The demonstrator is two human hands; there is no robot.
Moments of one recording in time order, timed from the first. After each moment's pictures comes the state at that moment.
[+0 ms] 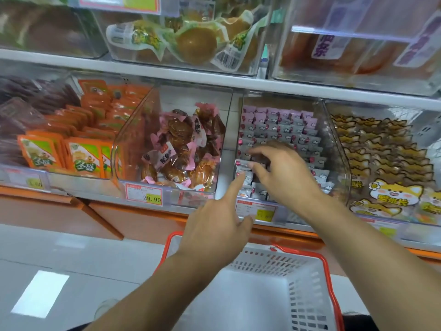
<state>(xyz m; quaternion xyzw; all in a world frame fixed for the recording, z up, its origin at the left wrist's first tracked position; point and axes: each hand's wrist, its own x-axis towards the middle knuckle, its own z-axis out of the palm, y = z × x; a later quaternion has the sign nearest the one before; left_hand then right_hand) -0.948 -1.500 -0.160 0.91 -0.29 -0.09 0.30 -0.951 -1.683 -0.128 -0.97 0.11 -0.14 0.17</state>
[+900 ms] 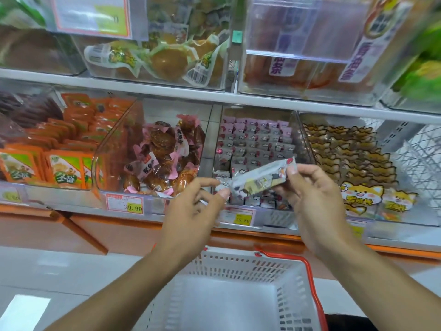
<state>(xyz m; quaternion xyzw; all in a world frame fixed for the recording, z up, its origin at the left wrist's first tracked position) -0.945 -1.499 -0.142 0.76 -0.22 -0.14 0.60 -1.033 -1.683 -0.112 -0.55 0.28 -0.30 0.73</state>
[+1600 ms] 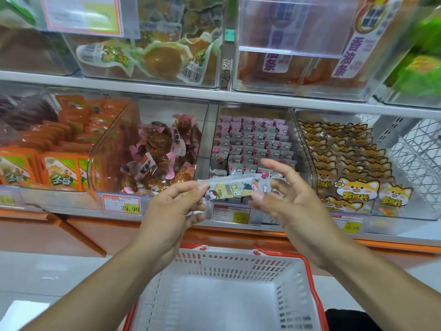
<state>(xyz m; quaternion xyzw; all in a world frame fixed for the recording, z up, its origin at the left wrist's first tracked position) -0.931 -1.486 -0.137 0.58 -0.02 -0.29 0.76 -1.049 -1.675 -0.110 -0.65 0.18 -0.10 0.73</state>
